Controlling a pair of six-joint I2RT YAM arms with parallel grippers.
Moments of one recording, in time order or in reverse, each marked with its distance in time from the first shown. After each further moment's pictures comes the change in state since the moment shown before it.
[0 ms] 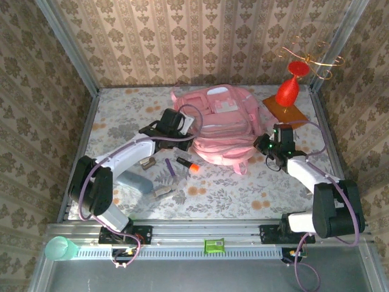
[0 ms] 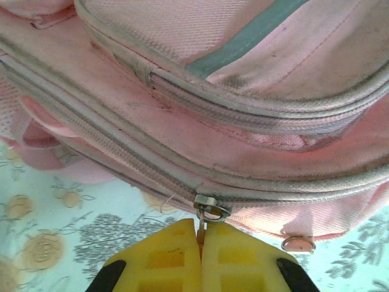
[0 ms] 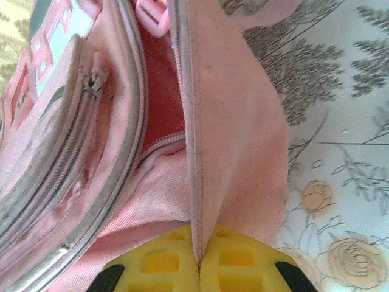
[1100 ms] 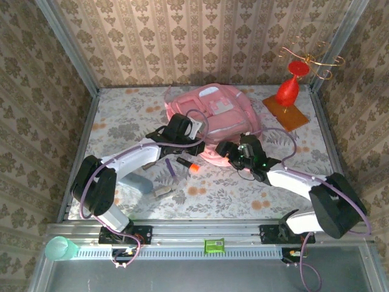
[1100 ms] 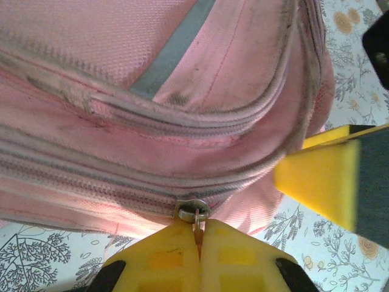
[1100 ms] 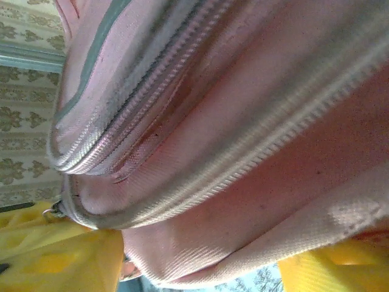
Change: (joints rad) left arm -0.097 0.011 -0.047 0.130 0.177 -0.181; right arm 0.457 0.061 -0.063 0.251 0.064 0.397
